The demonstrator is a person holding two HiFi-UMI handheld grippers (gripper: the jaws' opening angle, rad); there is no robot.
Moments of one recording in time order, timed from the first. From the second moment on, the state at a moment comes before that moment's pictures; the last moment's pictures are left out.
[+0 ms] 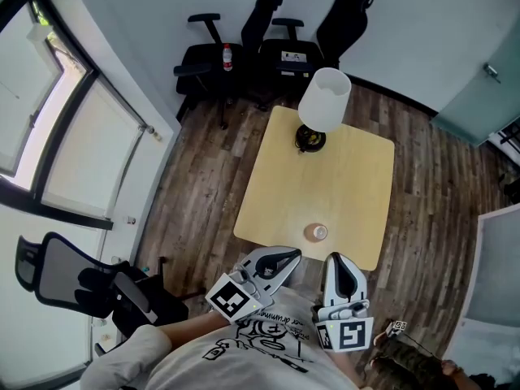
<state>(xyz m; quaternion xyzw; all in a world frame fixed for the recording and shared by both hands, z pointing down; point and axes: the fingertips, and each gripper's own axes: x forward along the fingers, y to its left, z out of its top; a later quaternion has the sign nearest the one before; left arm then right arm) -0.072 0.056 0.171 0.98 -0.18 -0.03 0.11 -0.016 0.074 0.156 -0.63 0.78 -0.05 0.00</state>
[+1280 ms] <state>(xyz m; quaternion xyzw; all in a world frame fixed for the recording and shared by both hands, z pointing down) -0.007 0.020 0.271 0.98 -0.16 0.03 0.14 0.060 0.031 0.257 -0.56 0.83 -0.05 -0.04</state>
